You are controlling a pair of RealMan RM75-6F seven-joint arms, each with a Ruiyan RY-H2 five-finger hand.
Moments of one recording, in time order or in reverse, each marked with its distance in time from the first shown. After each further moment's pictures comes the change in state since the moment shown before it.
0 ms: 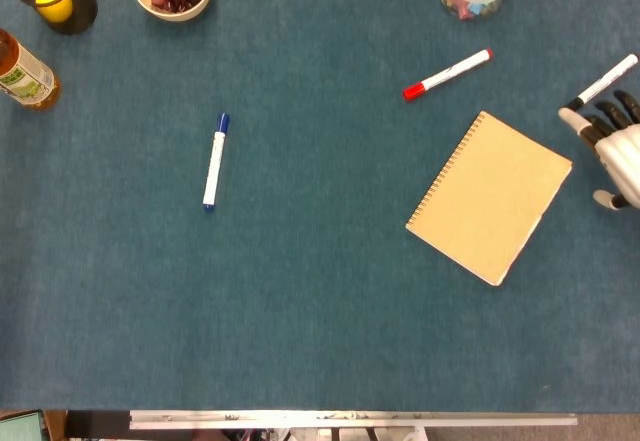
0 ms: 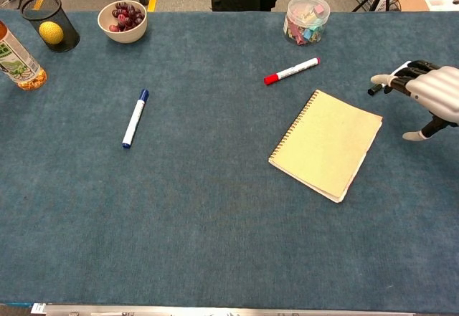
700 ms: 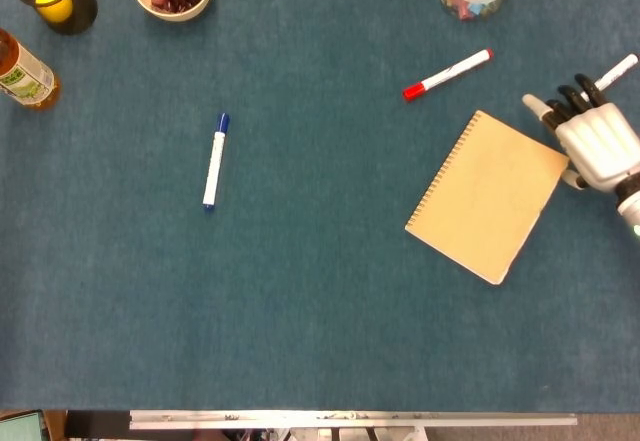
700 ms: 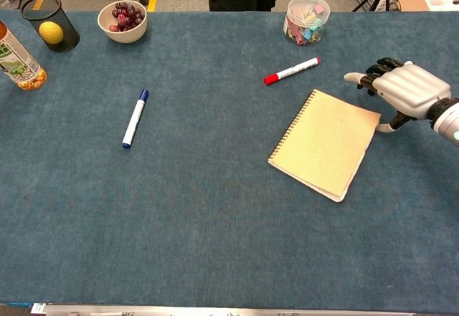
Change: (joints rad) left arm 0.005 0.000 0.001 0.013 -0.011 -0.006 -0.010; right arm 0.062 -0.173 0.044 0.197 -0.019 -0.044 0.001
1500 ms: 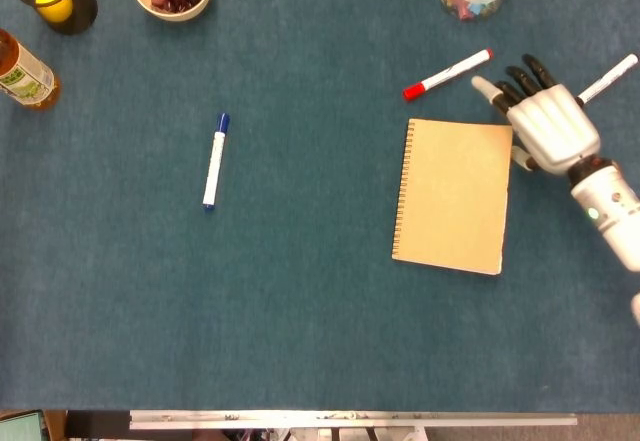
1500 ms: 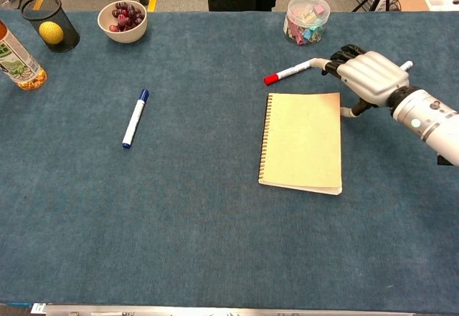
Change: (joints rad) left arm 0.006 0.004 -0.004 -0.004 -0.017 -0.001 0.005; right arm 0.071 -0.079 0.041 0.031 -0.032 0.027 0.050
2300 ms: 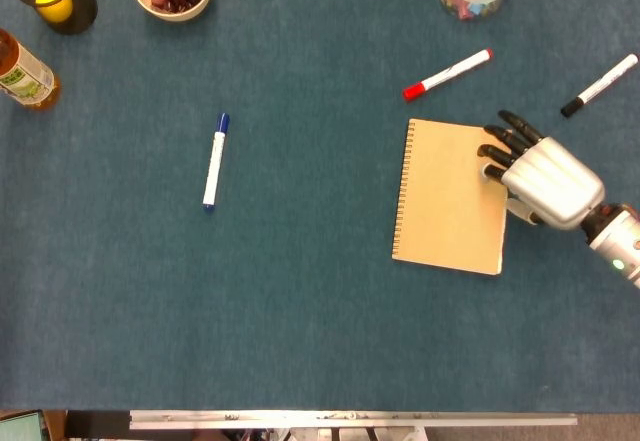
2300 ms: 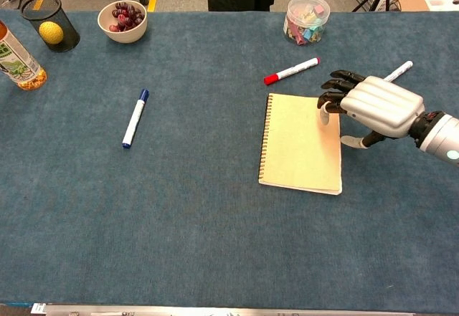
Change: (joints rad) left arm 0.002 0.012 0.007 -0.023 0.015 0.006 0.010; right arm -0.036 0.137 -0.146 -0.162 -0.219 0.121 0.028
